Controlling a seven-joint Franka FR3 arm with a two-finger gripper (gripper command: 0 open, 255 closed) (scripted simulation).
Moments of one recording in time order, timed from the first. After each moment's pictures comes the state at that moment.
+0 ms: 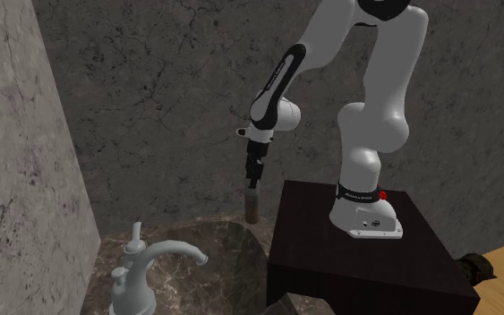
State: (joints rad) arm 0.32 -0.19 -0.50 -2.91 0.47 2.82 -1.06
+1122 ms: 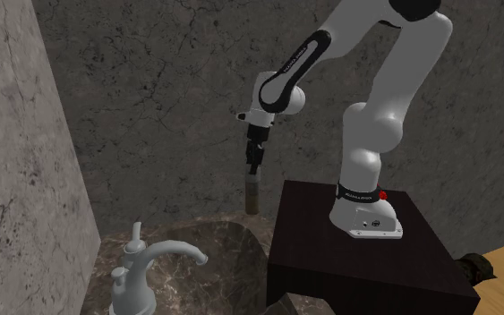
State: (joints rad) arm 0.12 -0.41 -0.36 -2.91 0.21 2.62 -0.83
